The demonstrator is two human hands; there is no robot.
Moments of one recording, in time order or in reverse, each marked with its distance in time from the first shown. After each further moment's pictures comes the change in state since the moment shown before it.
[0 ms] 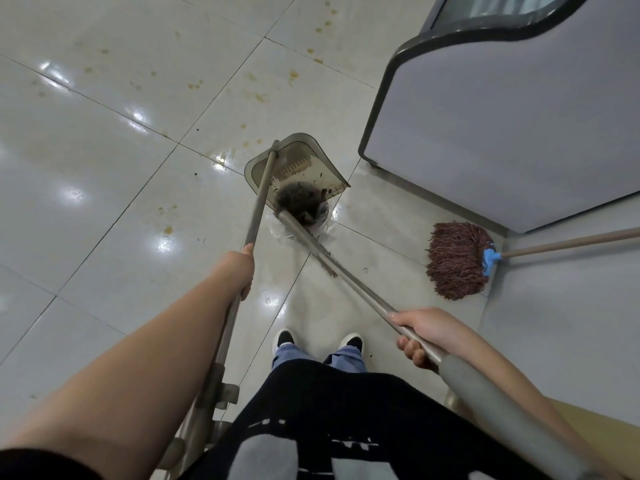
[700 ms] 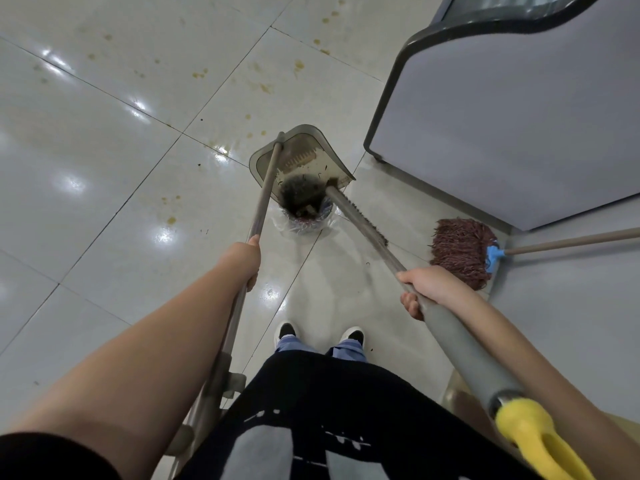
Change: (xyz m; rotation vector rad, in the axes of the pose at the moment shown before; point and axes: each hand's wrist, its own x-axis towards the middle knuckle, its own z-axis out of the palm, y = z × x) left_hand -0.001 -0.003 -0.001 0.051 -0.029 -0.033; right_hand 0.019 -0.042 0.004 0.049 0.101 -0.042
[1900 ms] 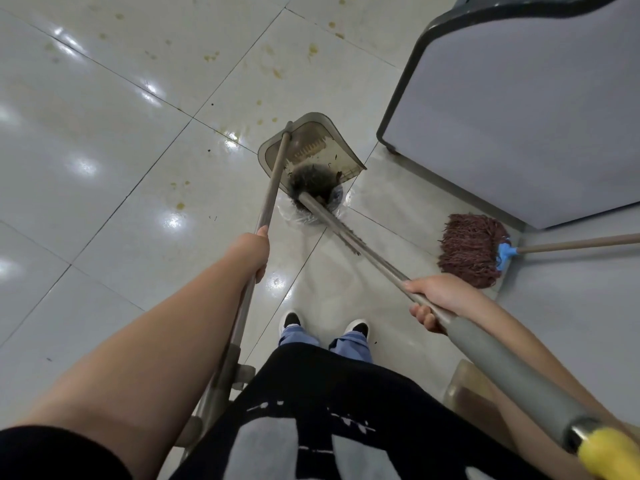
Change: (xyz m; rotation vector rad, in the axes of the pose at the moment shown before) left_hand -0.002 -0.002 -0.001 0.009 -0.003 0.008; right_hand -0.008 0.012 0.002 -0.130 -0.057 0.044
